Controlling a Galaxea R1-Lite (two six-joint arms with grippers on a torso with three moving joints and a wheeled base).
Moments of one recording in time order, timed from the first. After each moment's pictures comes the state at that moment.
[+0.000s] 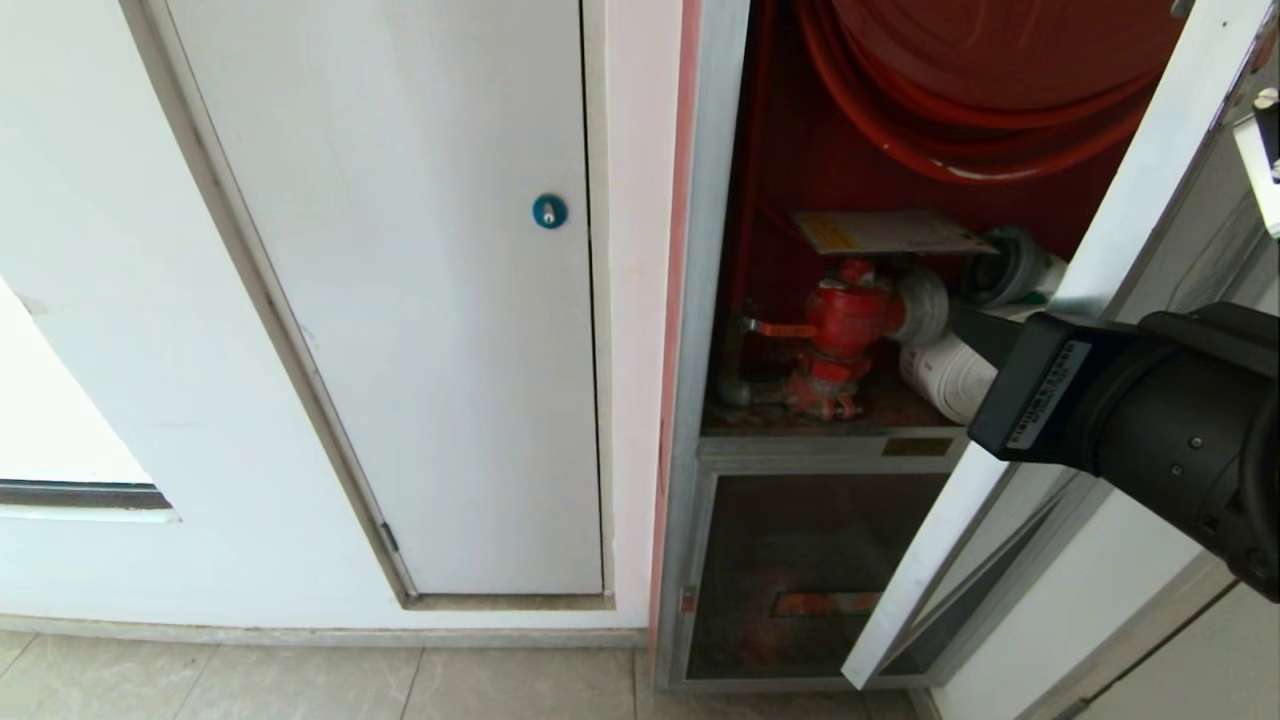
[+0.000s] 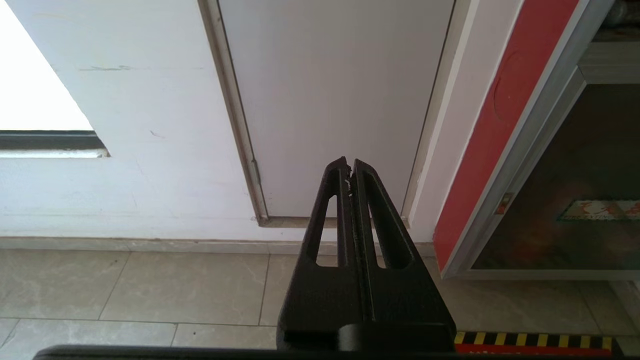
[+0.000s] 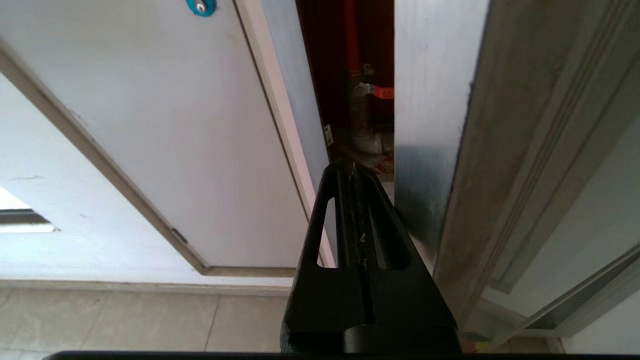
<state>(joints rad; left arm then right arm) 0.01 0.00 0.00 0.00 0.00 0.00 1.01 1.31 -0.93 -0.33 -0.92 0.23</state>
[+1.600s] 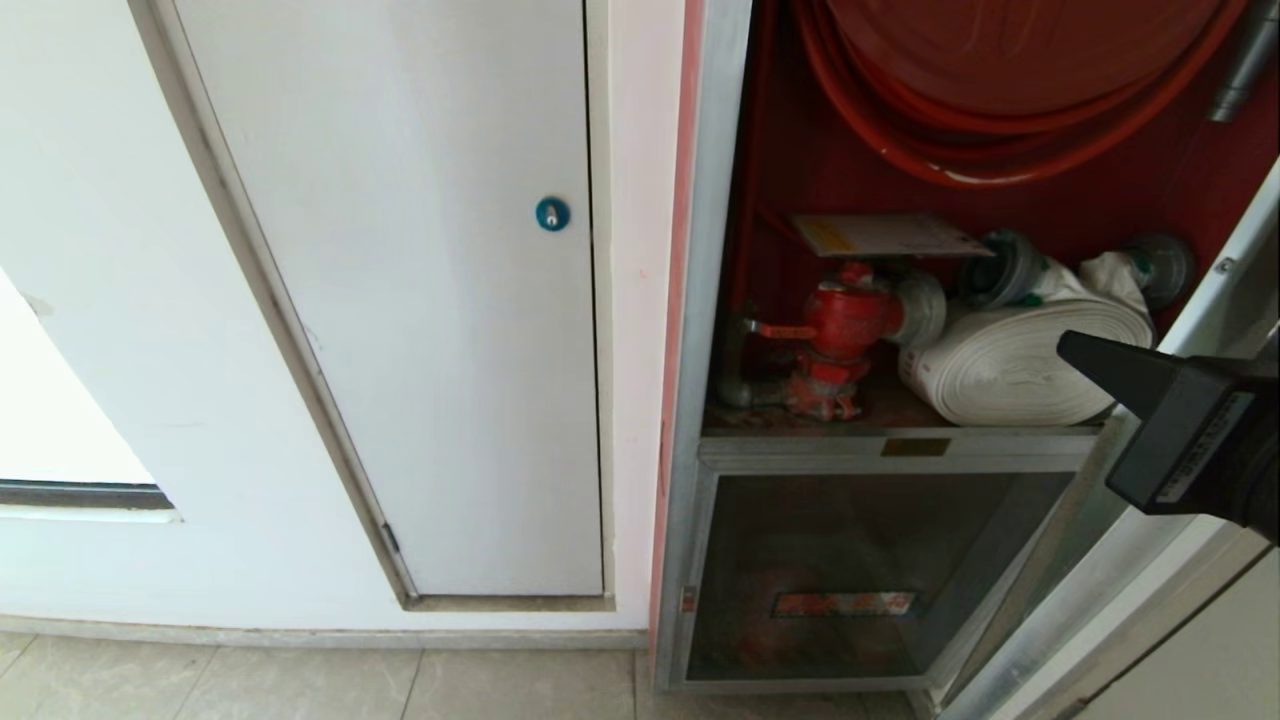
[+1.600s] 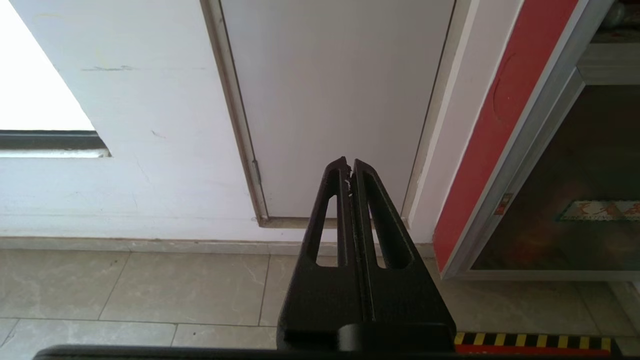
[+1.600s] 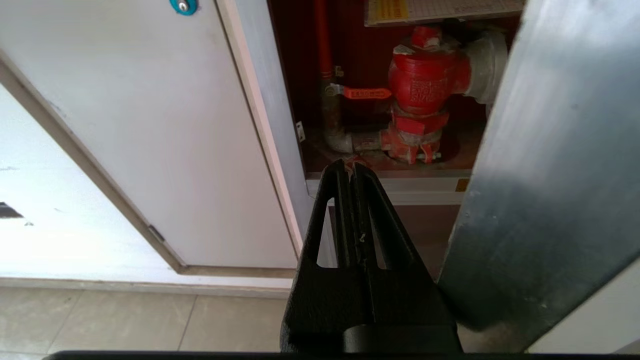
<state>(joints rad) 0.01 0.00 0.00 0.00 0.00 0.00 0.91 1.15 -0.85 -0.21 -0.93 0.23</state>
